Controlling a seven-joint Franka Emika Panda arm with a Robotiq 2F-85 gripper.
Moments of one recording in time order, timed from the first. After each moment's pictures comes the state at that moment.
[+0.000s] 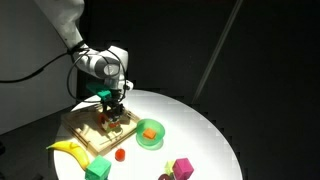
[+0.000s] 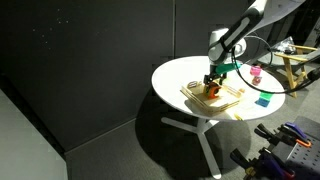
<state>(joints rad) -0.11 0.61 -0.11 -1.91 -0.06 2.45 0.17</state>
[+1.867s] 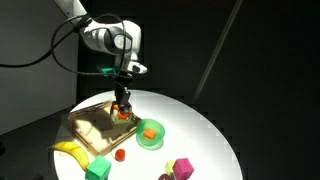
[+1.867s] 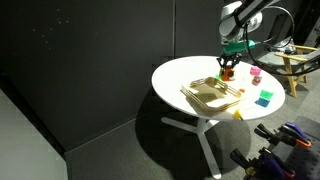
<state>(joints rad) -0.05 0.41 -0.27 -1.92 -0.09 2.20 0.43</state>
